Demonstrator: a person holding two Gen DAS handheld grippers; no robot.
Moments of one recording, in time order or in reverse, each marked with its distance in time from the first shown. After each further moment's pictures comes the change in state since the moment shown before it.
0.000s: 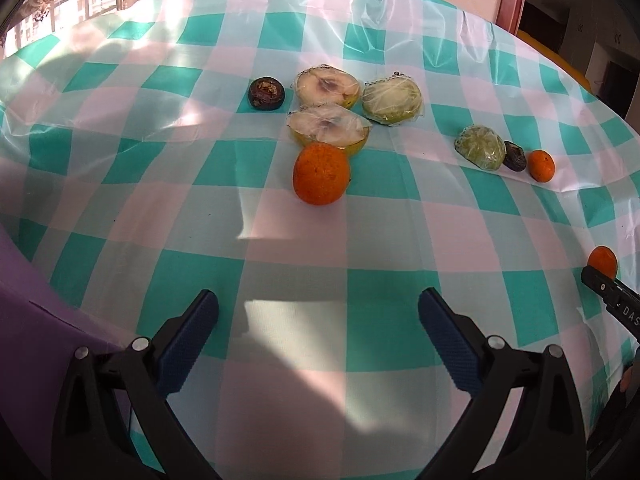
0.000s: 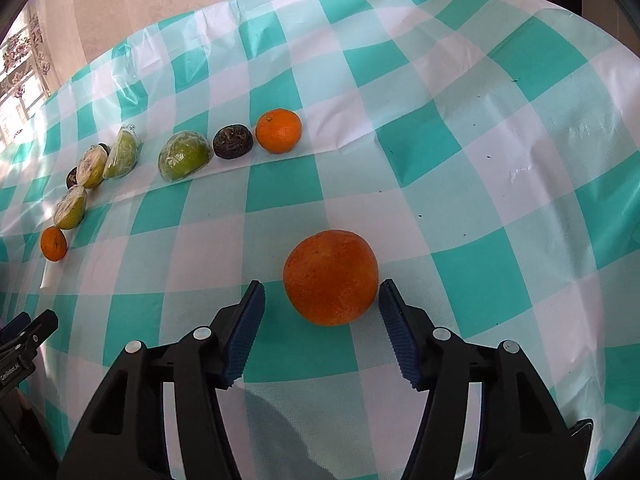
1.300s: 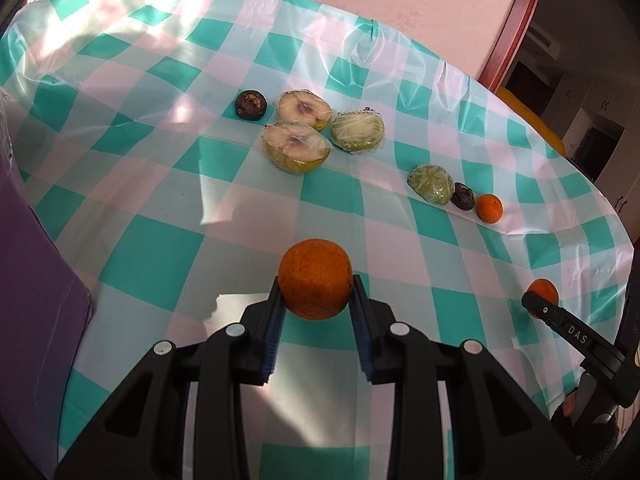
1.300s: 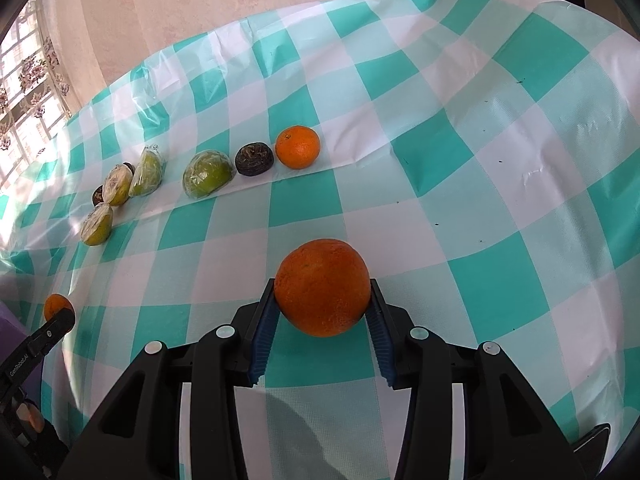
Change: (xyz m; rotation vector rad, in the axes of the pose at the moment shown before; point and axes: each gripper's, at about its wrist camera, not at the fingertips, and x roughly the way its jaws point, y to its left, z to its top) left arm -0.031 -0.010 -0.033 -0.152 -0.110 -0.179; right arm -0.004 -0.006 -0.002 0.046 -0.040 0.150
